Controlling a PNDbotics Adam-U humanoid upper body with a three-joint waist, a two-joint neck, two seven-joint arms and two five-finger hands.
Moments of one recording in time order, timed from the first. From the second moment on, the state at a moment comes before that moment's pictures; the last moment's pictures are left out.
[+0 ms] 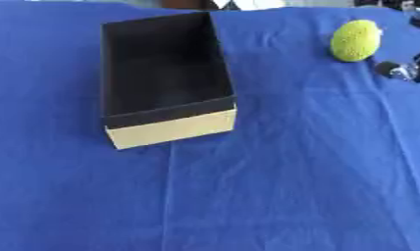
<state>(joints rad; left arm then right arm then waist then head) -0.37 0.26 0.14 -1.98 -0.22 -0.01 0.77 -0.50 -1.12 -0.02 -1.69 0.66 -0.17 0.51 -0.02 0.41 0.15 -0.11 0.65</state>
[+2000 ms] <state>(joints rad) -0.38 0.25 0.13 -1.98 -0.20 0.00 0.75 -0.78 -0.96 0.05 -1.16 0.77 -0.25 0.43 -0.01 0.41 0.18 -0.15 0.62</state>
